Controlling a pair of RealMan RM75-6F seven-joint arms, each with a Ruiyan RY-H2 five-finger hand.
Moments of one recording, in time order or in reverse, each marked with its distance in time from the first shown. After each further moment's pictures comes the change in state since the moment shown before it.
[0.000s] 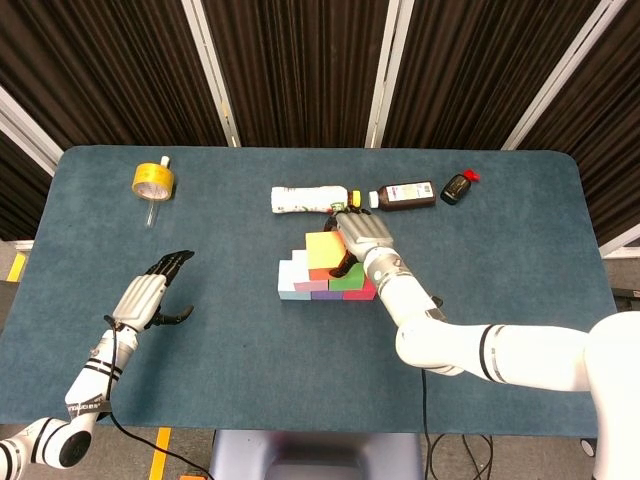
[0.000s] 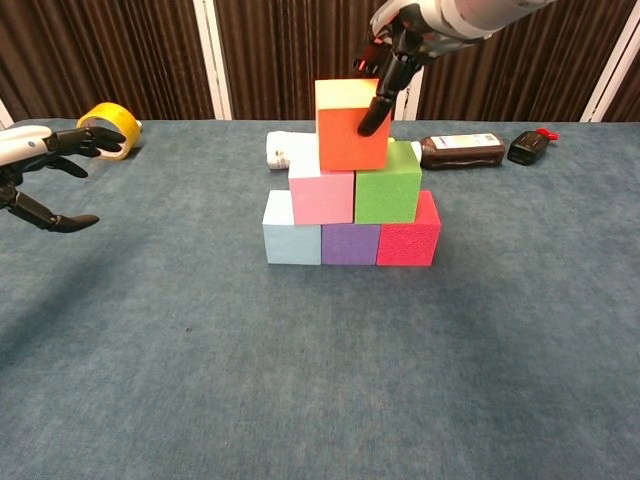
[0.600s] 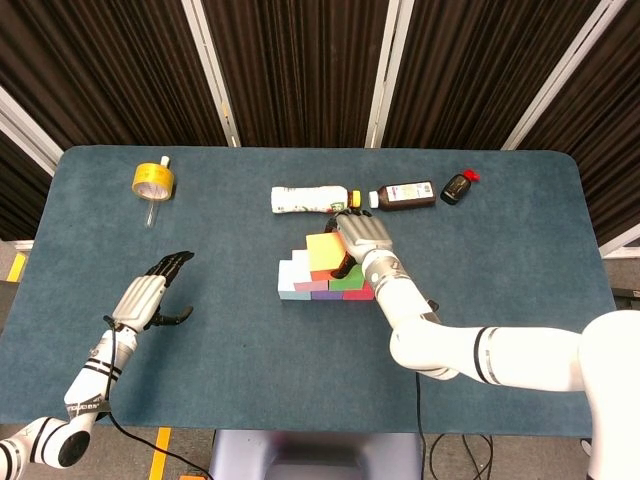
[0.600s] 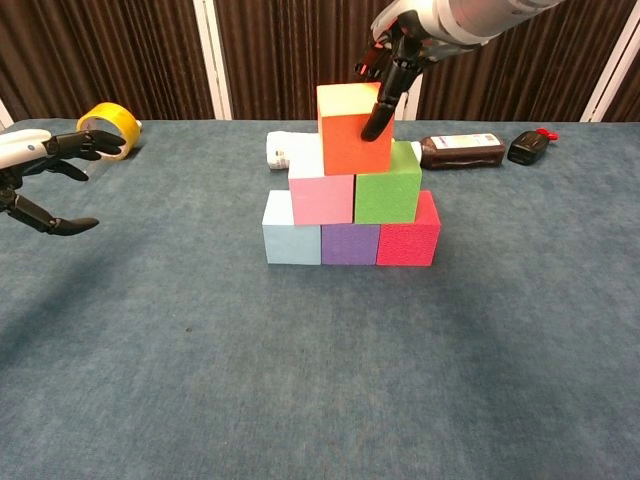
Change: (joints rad) left arm 0.004 -0.005 0.002 0.019 0.018 -0.007 -0.032; right arm -0.010 -0.024 0.030 -0.001 0.043 0.045 -0.056
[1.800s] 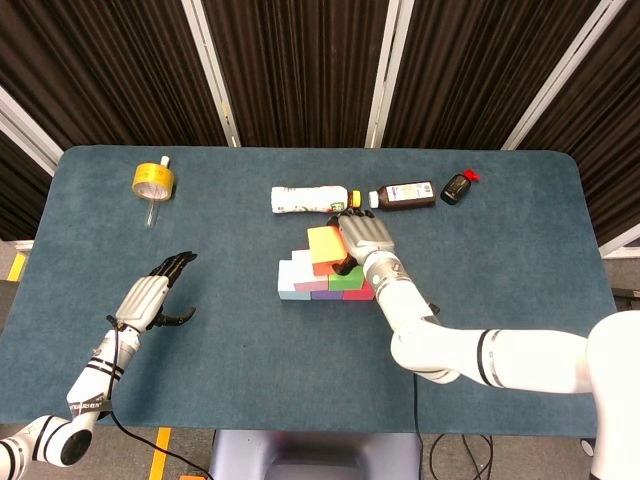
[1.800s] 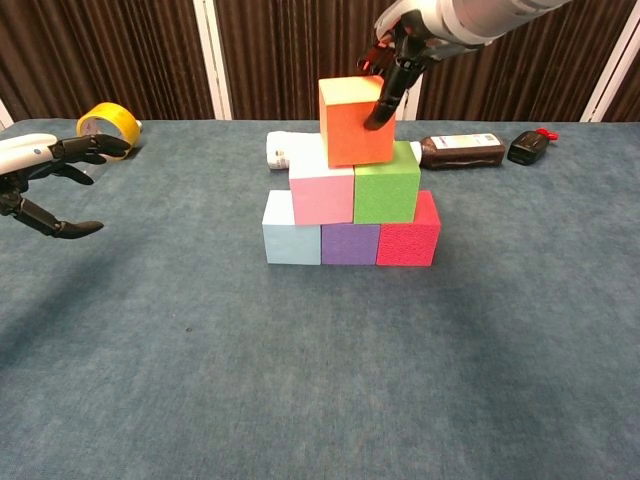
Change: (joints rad) left arm -0.004 -0.012 -0.001 0.020 0.011 -0.014 -0.018; right arm -0.045 -0.008 0.058 -0.021 0.002 0.044 -0.059
